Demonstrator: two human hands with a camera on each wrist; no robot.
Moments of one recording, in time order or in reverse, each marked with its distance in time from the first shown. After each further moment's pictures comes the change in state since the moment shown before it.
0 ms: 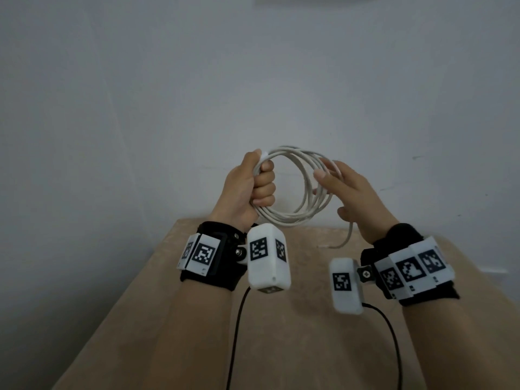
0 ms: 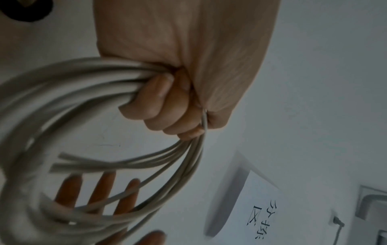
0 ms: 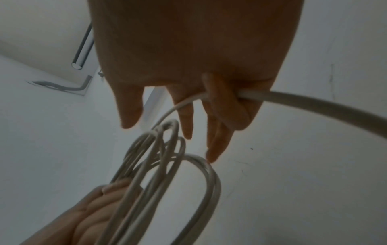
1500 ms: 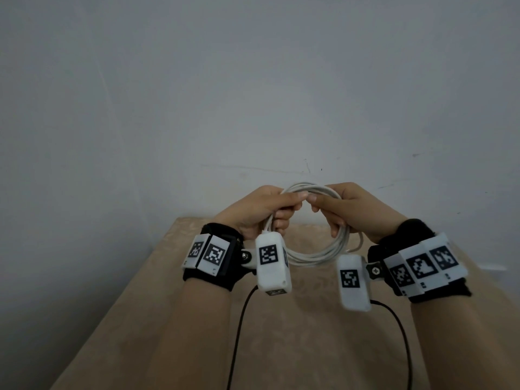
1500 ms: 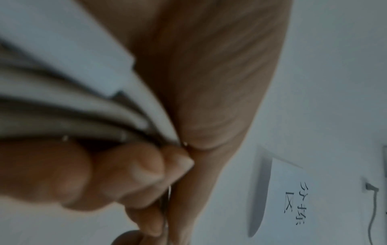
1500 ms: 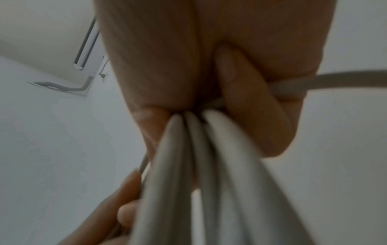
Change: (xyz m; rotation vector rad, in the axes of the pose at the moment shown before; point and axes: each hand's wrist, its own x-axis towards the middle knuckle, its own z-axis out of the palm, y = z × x) left_hand -0.007 -0.017 -0.001 0.462 -0.269 -0.295; right_hand -0.004 -0.003 -0.004 -0.210 -0.253 0.109
